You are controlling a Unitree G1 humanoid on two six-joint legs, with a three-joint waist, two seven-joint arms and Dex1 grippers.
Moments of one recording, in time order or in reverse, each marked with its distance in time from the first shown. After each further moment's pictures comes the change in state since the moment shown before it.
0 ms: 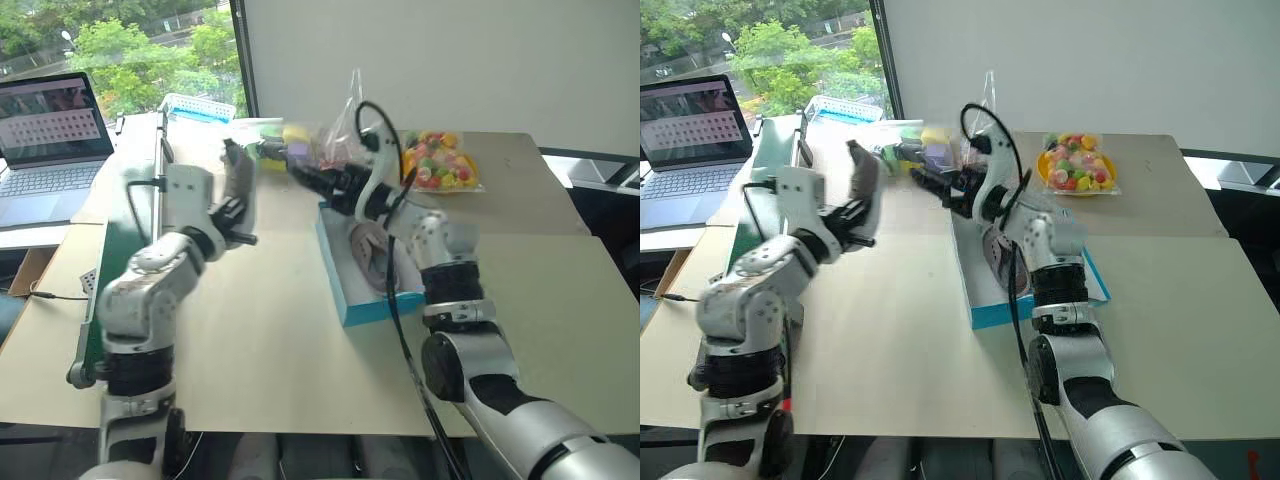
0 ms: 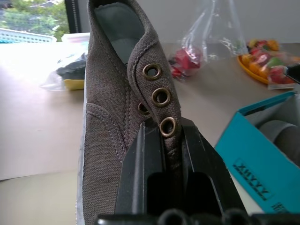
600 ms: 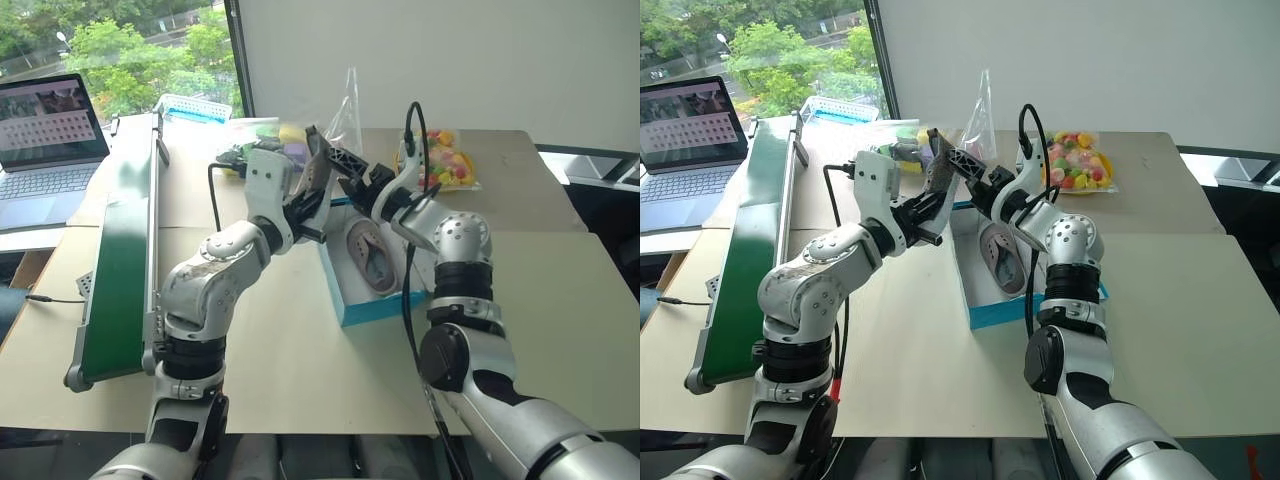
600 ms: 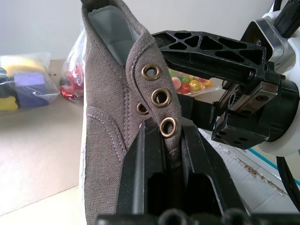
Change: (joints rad) left arm -0.118 -0.142 -0.148 0.000 0.000 0.035 0.003; right arm 0.001 0.013 -0.225 0.053 0.236 0.152 -0.243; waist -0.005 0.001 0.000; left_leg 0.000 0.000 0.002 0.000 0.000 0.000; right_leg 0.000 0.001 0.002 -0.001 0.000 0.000
